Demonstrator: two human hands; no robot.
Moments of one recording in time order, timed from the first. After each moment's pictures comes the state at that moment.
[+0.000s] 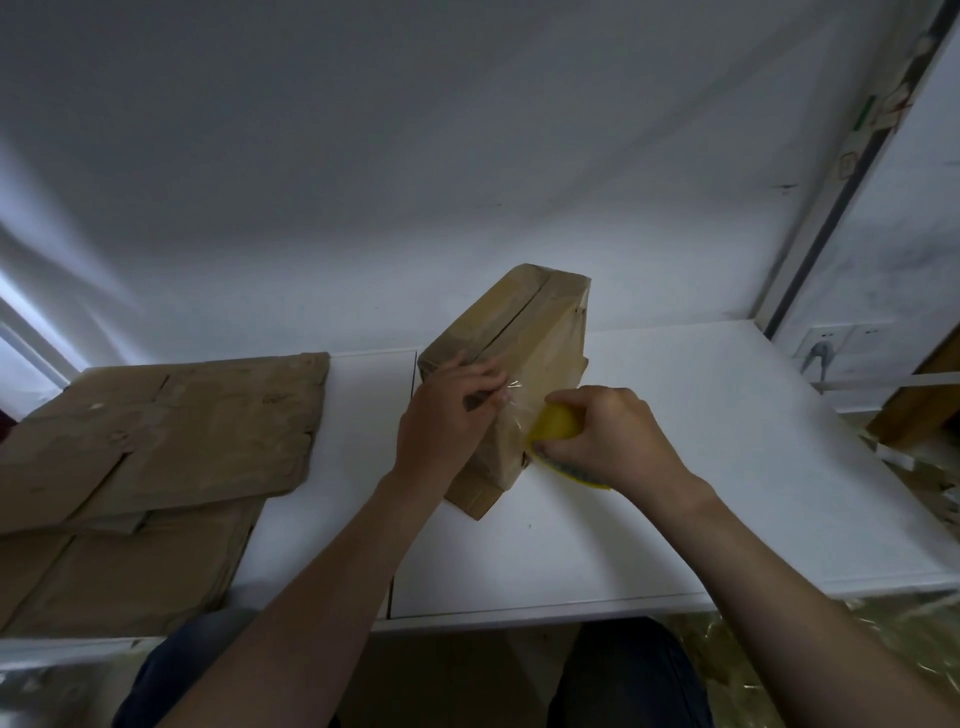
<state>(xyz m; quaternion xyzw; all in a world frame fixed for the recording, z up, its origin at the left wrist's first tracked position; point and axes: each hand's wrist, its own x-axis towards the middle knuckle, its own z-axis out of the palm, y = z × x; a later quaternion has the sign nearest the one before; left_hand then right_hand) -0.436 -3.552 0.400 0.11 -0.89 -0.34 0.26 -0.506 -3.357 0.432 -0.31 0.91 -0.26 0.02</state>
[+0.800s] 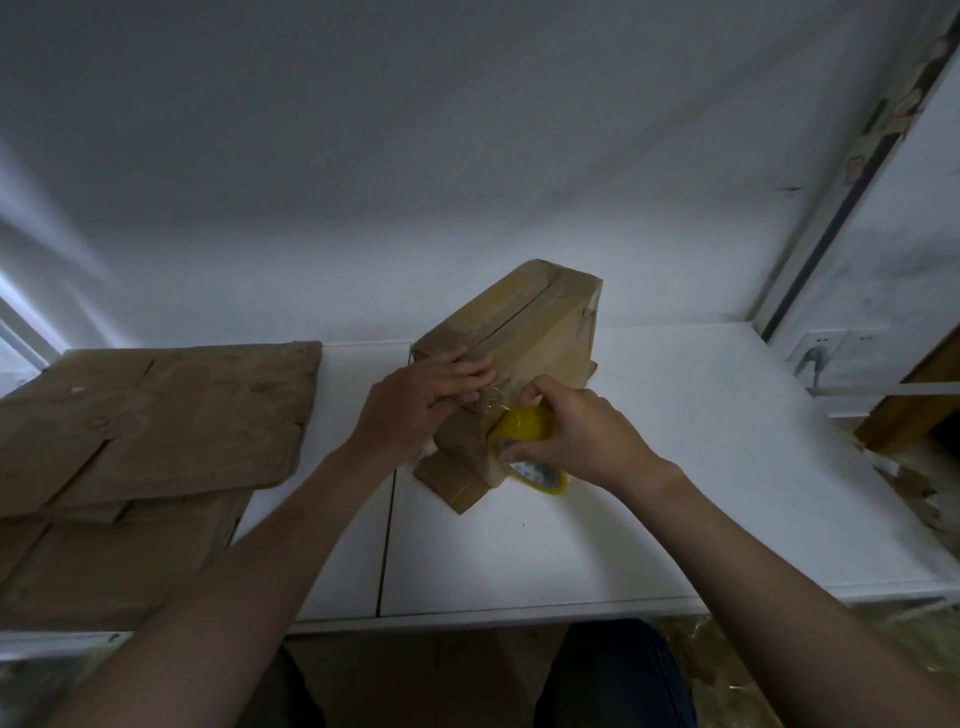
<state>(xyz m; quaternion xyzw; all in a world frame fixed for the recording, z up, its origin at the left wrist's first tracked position) -0.430 -3.602 0.400 -0.04 -0.93 -0.31 0.21 -0.515 -3.379 0.423 -0.38 0.89 -0.23 0.10</state>
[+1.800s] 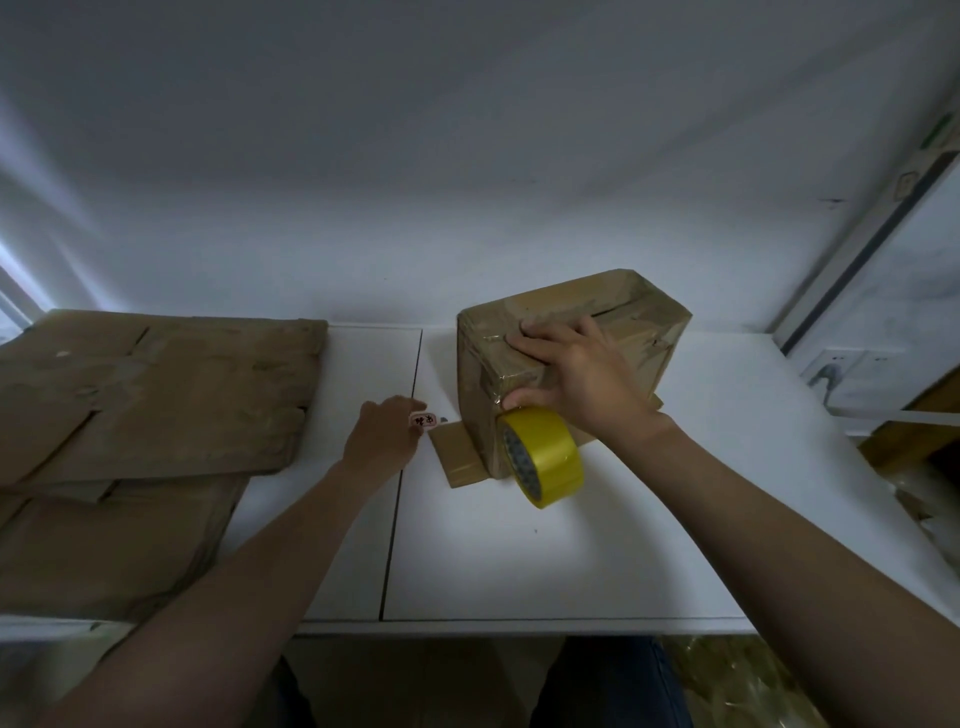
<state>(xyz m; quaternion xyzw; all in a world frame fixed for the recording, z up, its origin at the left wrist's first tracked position) -0.435 -3.667 0.293 0.21 -0.95 -0.20 0.09 -0.575 -3.438 0.407 -0.49 0.84 -0.19 -0.11</state>
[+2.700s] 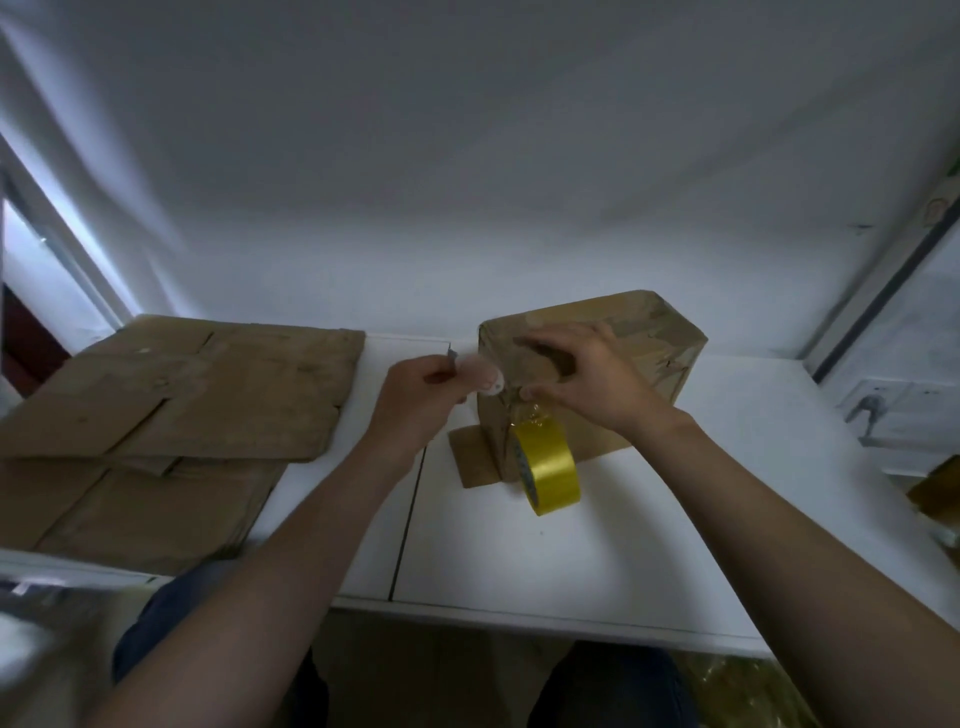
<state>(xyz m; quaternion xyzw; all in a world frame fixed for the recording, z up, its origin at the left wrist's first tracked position) -0.399 -3.579 0.434 0.27 -0.74 -0.57 0.22 -0.574 -3.423 0.436 -0.50 0.81 -0.31 -0.01</state>
